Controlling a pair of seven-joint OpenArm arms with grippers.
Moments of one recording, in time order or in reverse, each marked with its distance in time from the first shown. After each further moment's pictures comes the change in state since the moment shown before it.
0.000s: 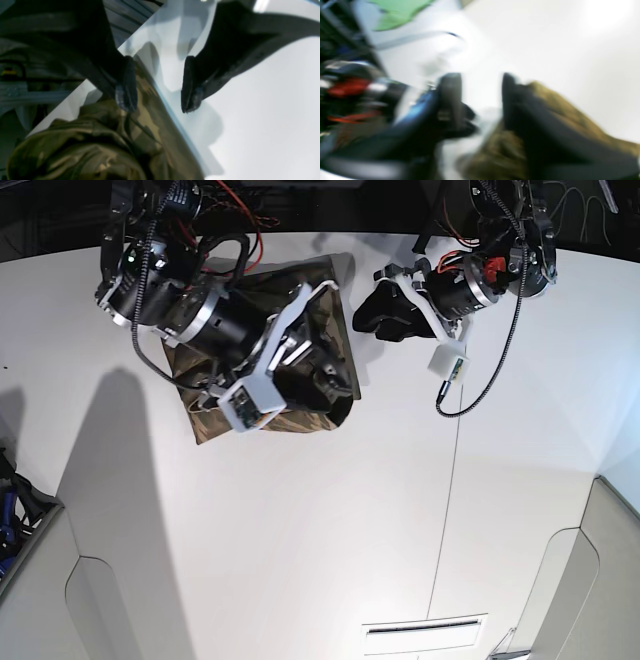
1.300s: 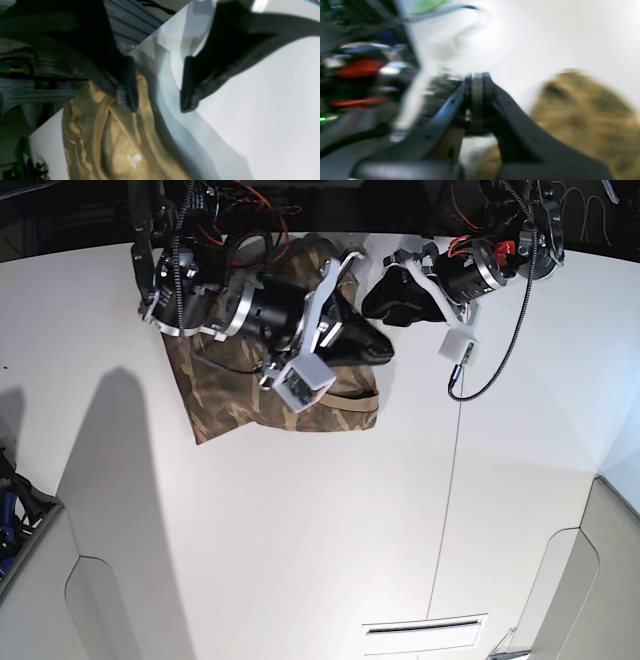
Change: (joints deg) left arm 3.5 -0.2 -1.9 3.1 -2.3 -1.9 0.3; right arm 2.1 2.3 -7.2 -8.5 7.7 2.7 0.2
